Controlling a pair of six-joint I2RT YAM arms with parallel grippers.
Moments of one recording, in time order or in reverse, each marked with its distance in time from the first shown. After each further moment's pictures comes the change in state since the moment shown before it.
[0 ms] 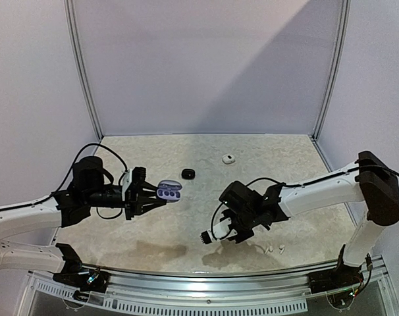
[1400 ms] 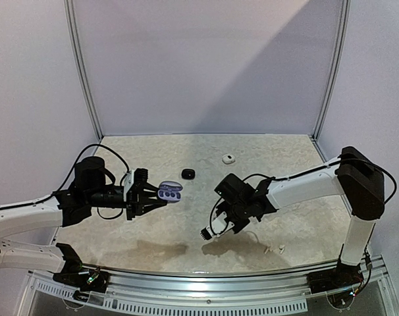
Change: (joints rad) left arm 0.000 0.021 0.003 -0.012 -0.015 0.032; right arm -0.074 0.142 0.095 0.045 0.034 -0.339
